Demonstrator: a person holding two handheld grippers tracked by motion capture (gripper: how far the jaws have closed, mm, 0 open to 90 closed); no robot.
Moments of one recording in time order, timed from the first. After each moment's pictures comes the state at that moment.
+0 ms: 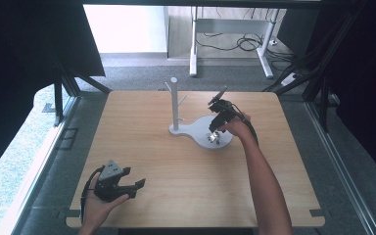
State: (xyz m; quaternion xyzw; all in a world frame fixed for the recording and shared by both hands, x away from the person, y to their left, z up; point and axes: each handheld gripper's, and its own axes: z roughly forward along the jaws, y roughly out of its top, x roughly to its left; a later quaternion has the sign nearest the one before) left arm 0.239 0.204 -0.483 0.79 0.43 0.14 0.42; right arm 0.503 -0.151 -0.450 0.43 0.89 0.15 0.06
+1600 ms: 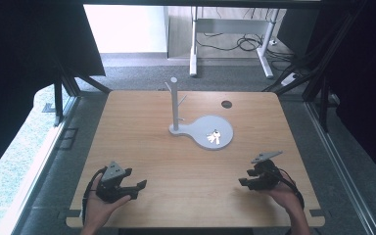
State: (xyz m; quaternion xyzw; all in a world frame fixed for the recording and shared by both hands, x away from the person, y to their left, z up) left arm 0.238 0.200 -0.486 0.79 0.43 0.15 0.41; right arm 0.304 -0.277 -0.500 0.39 0.87 0.29 0.07
